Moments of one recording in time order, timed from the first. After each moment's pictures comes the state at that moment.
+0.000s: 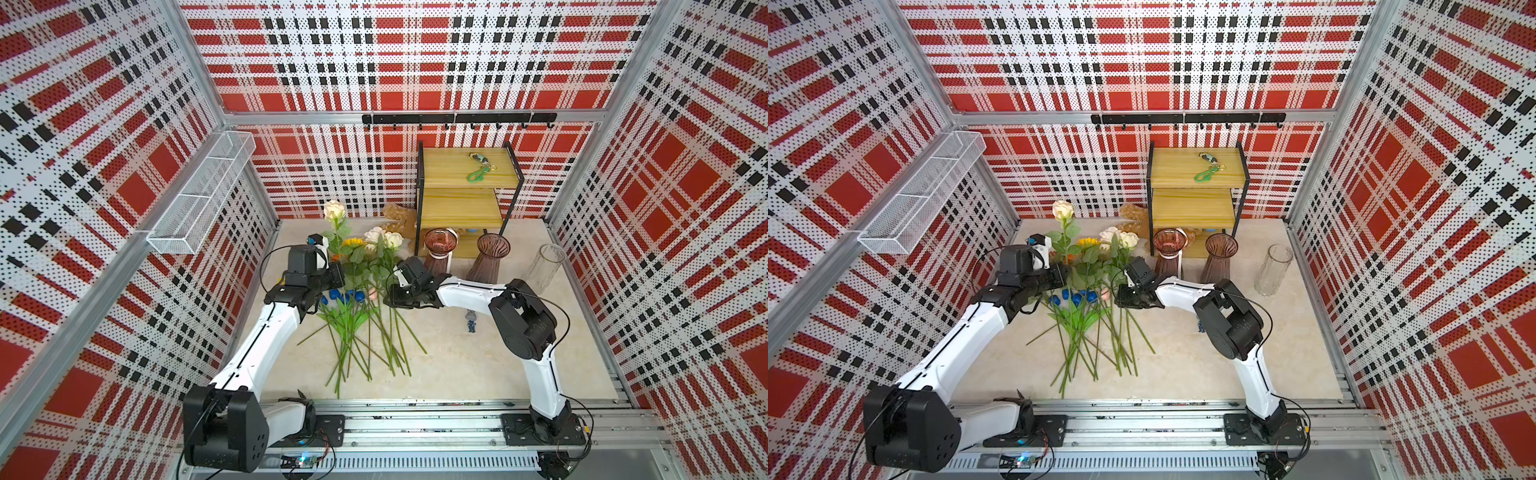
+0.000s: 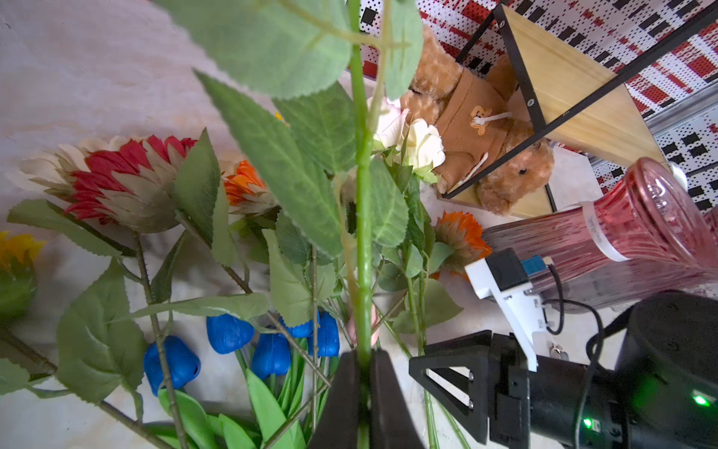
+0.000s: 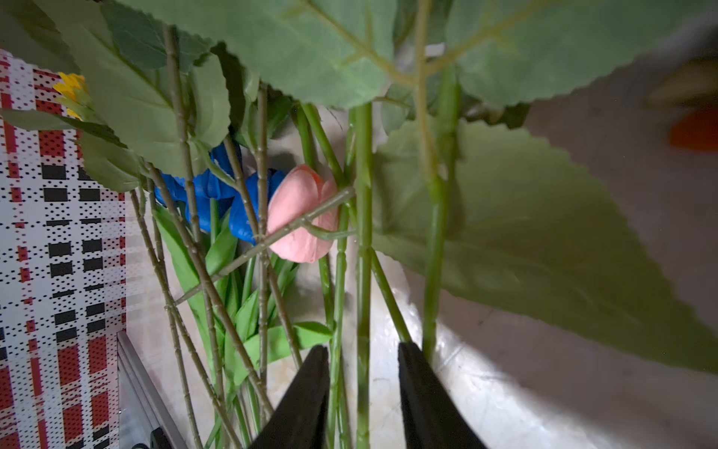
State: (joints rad) left arm -0.10 1.23 0.93 -0.34 0.23 -0.33; right arm 0.76 2.12 1.45 -0.21 -0.30 0.72
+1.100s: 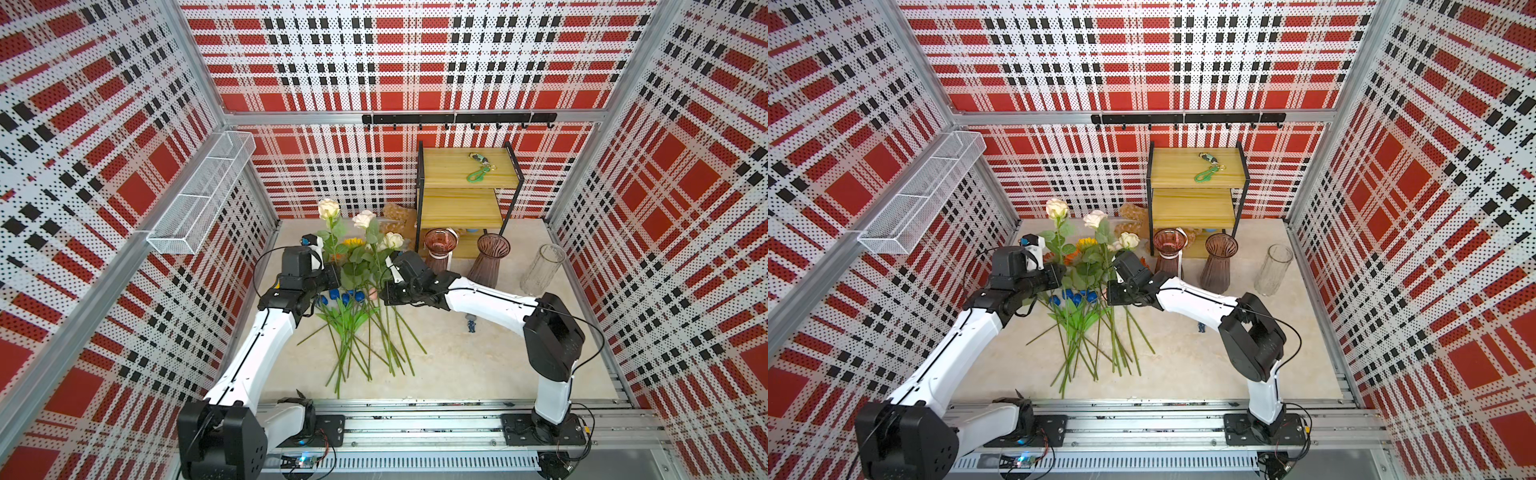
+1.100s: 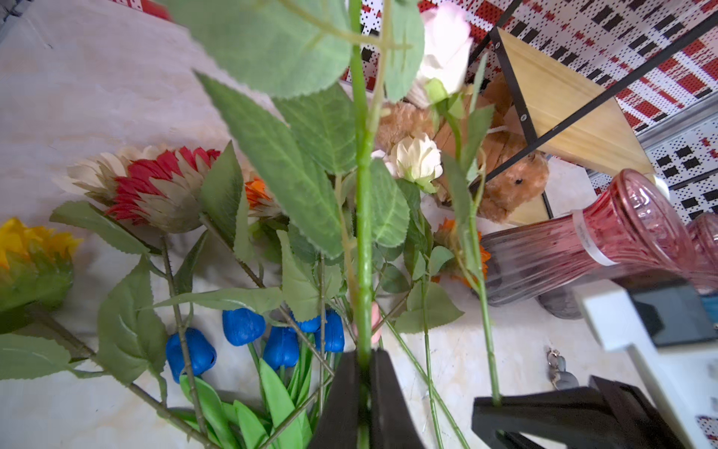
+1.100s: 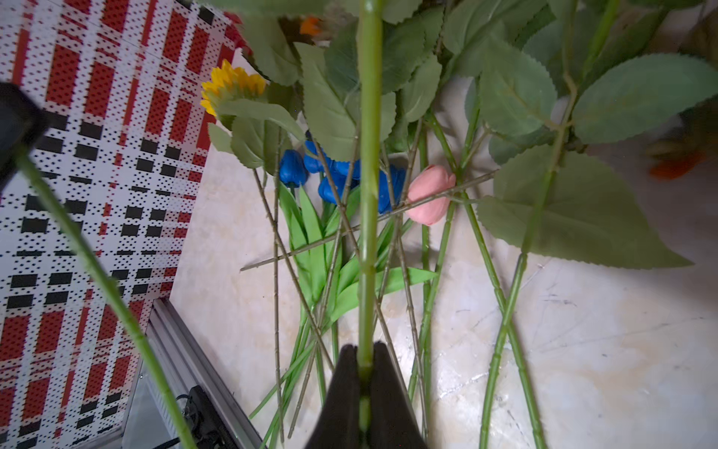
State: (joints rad) left arm -0.07 1.16 0.94 -0.37 0.22 -0.33; right arm 0.86 1.86 1.46 -0.34 -0.16 0.66
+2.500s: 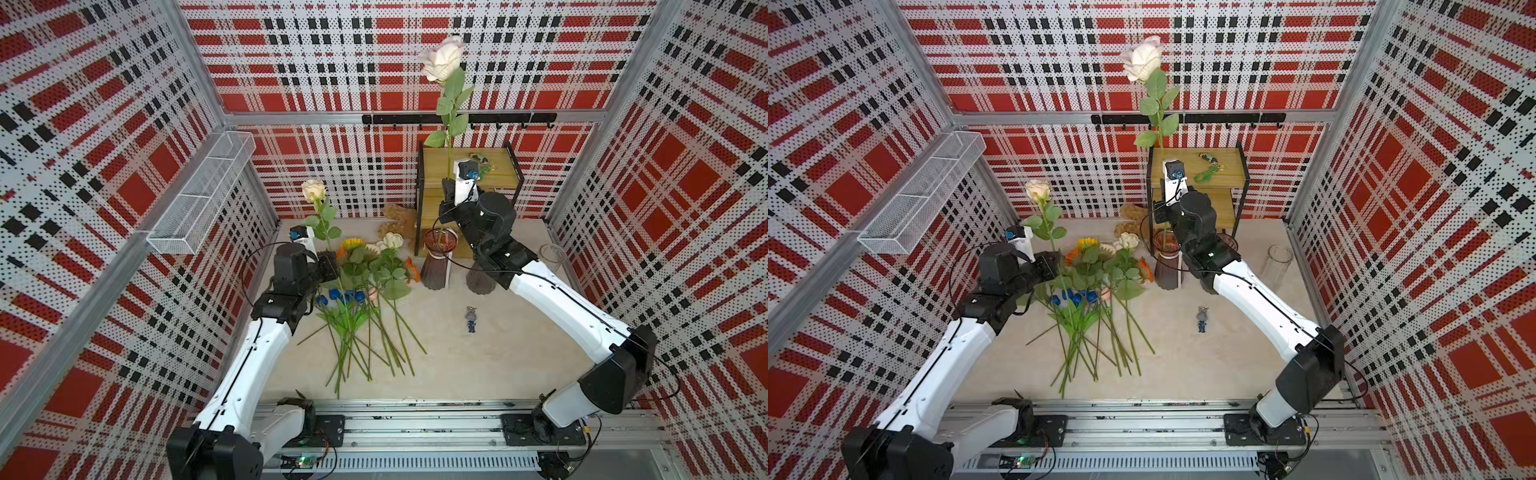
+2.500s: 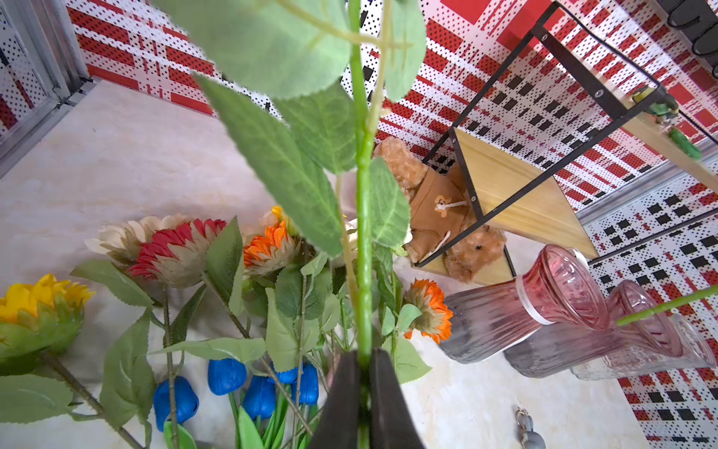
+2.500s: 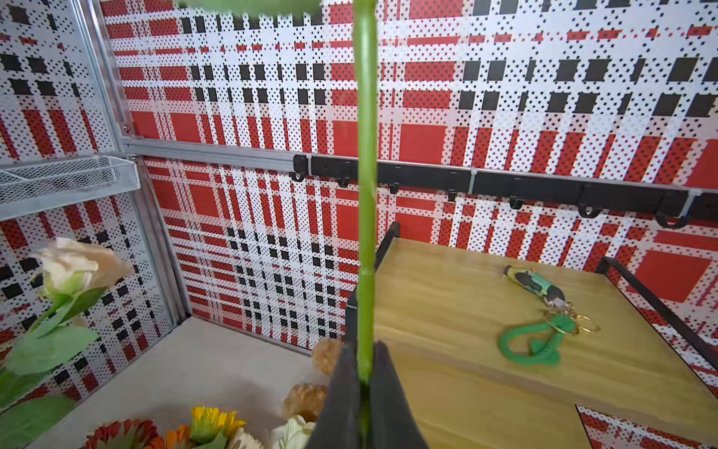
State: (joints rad) left arm -0.11 1.08 0.95 -0.28 0.15 -0.43; right arm 0.61 1.56 1.55 0.15 0.30 -0.06
